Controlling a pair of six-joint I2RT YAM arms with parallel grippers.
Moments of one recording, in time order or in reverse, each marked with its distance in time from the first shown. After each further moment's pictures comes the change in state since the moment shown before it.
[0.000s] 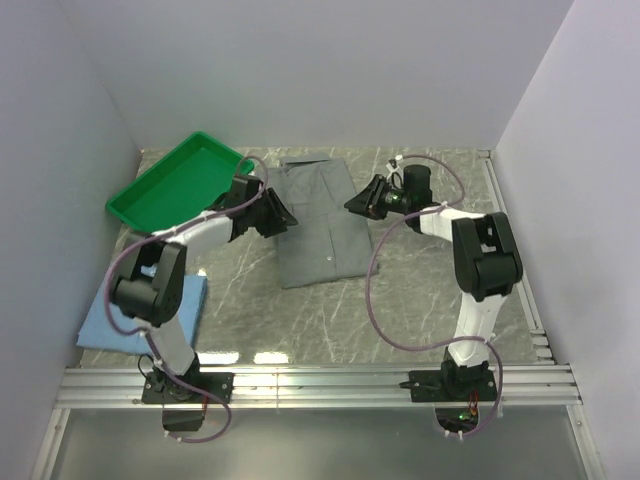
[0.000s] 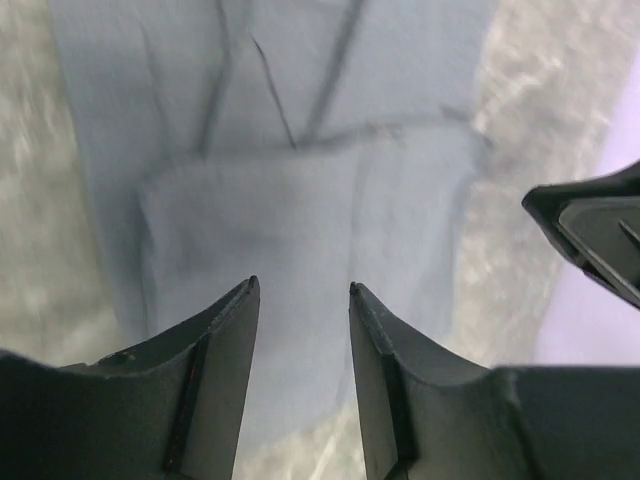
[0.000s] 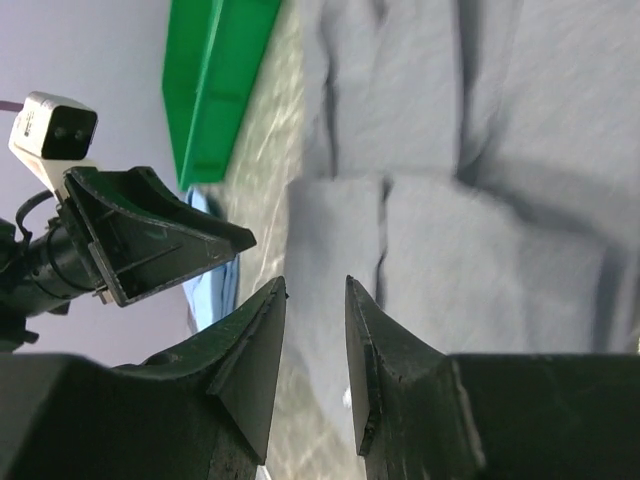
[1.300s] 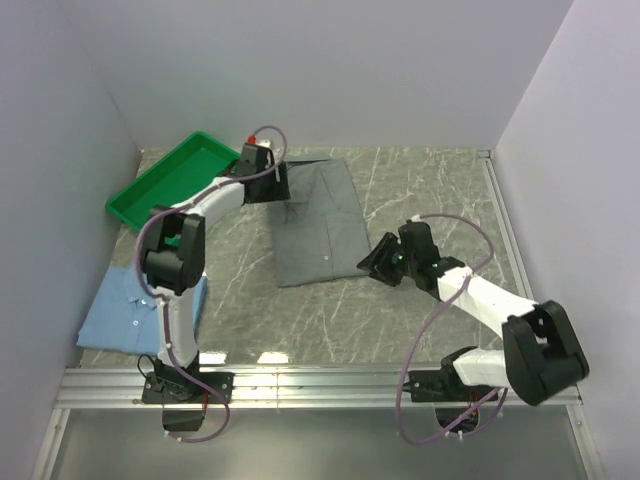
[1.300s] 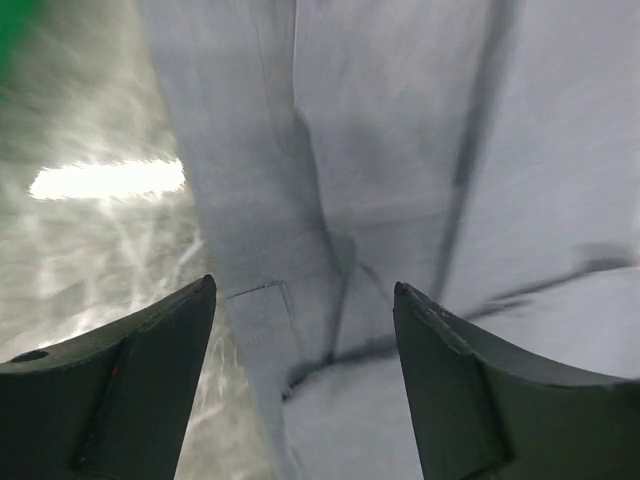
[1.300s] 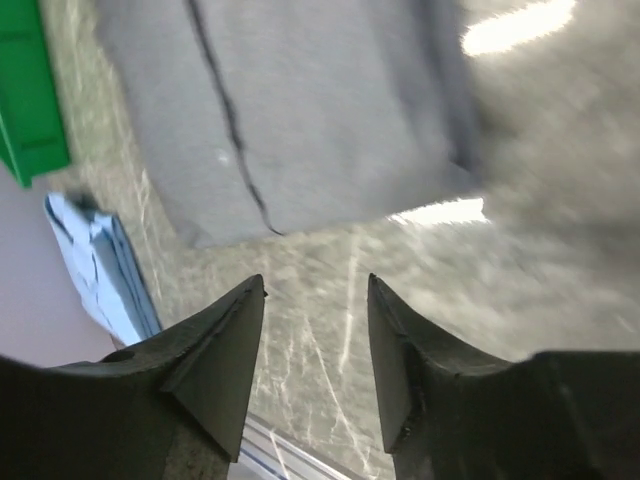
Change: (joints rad) left arm 0.051 0.312 0.500 -0.210 -0.228 0.466; right arm 0.224 -0.620 -0.493 -0.409 0.540 0.159
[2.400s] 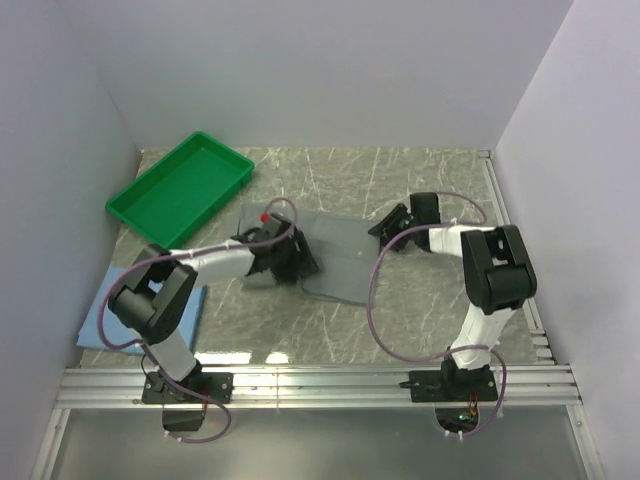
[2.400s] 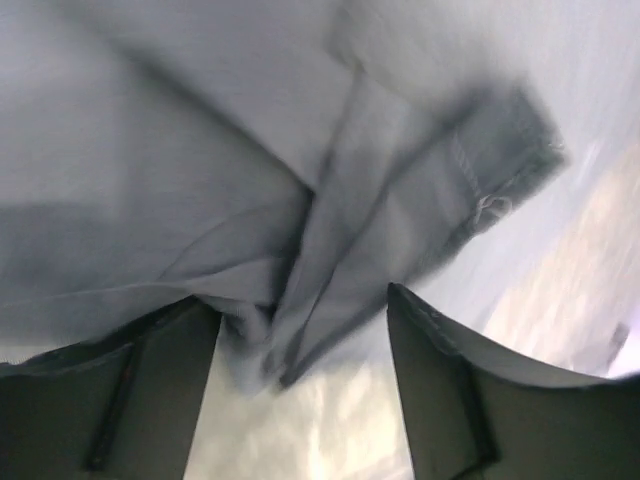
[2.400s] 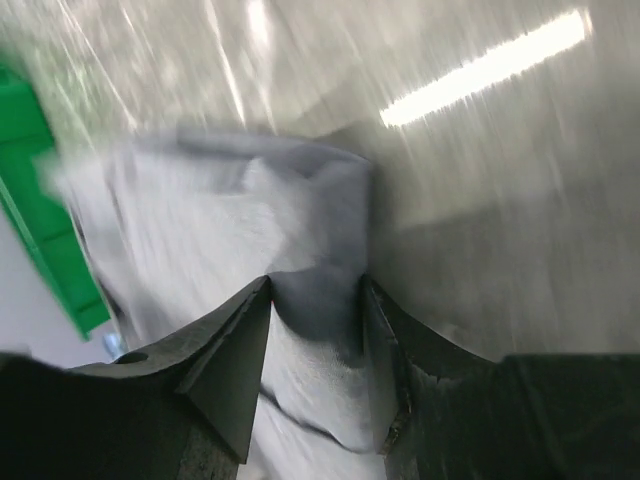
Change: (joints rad) left arm -0.268 -0.326 -0.648 0.144 0.090 -0.548; right arm -0.246 0.505 0.243 0.228 -0.108 0.006
